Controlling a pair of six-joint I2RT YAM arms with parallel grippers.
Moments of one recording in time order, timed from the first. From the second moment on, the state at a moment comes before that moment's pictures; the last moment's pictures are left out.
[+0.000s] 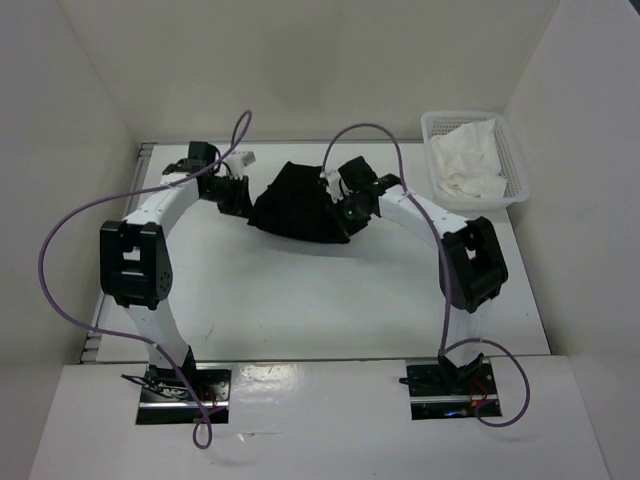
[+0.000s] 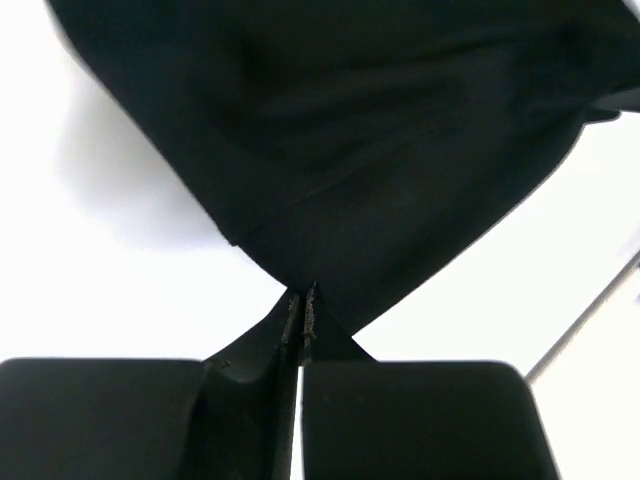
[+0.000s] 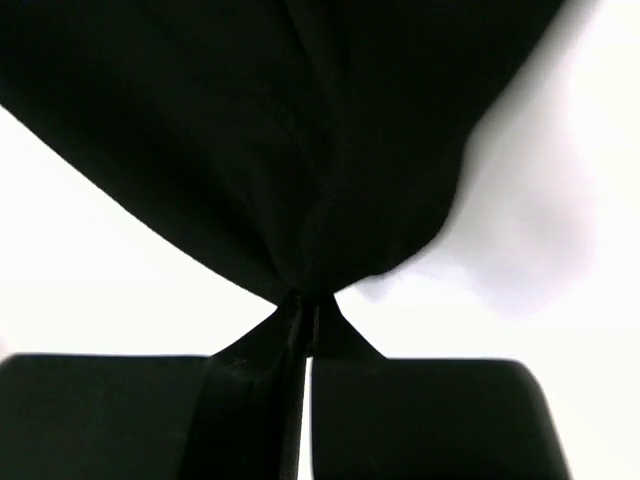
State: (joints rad) left arm -0.06 1.87 1.39 -0.67 0.64 0.12; right arm 0.52 1.90 1.42 -0.64 -0.22 -0.07
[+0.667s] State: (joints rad) left arm -0.07 1.32 1.65 -0.86 0.65 0.24; right arm 0.48 1.44 1.74 -0.82 -0.22 -0.26
